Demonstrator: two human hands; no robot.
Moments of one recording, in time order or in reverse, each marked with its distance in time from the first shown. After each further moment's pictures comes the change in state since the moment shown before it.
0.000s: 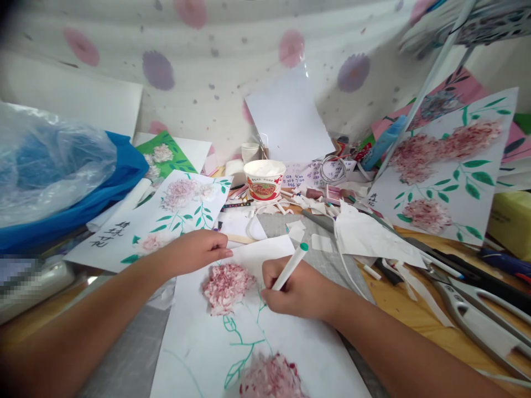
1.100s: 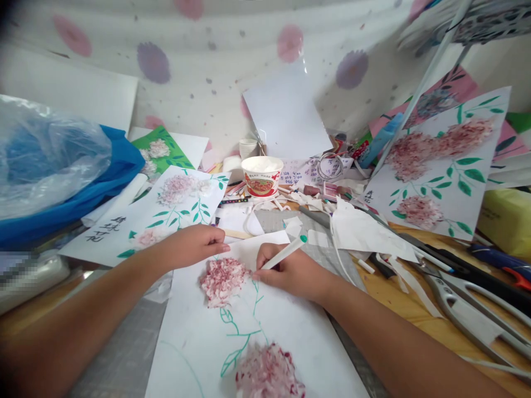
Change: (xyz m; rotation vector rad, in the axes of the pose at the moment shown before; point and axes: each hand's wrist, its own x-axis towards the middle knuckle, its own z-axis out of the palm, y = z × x) left_hand 0.000 0.004 -0.004 -0.004 -0.019 -0.029; right_hand 0.006 0.007 -0.006 0.030 0.011 0.090
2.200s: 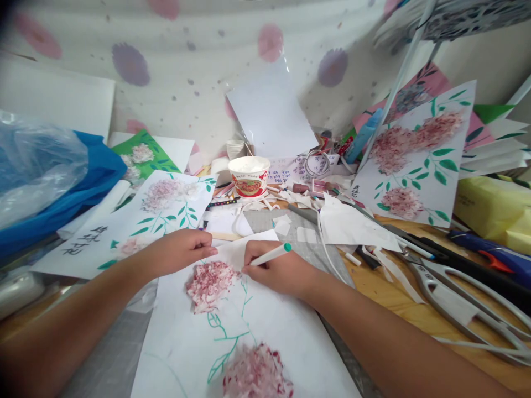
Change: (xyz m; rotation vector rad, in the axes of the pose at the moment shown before) left_hand 0.002 -0.007 0.005 0.004 0.006 0.030; right_hand 0.004 -0.012 0.000 -0.122 0.107 -0.022
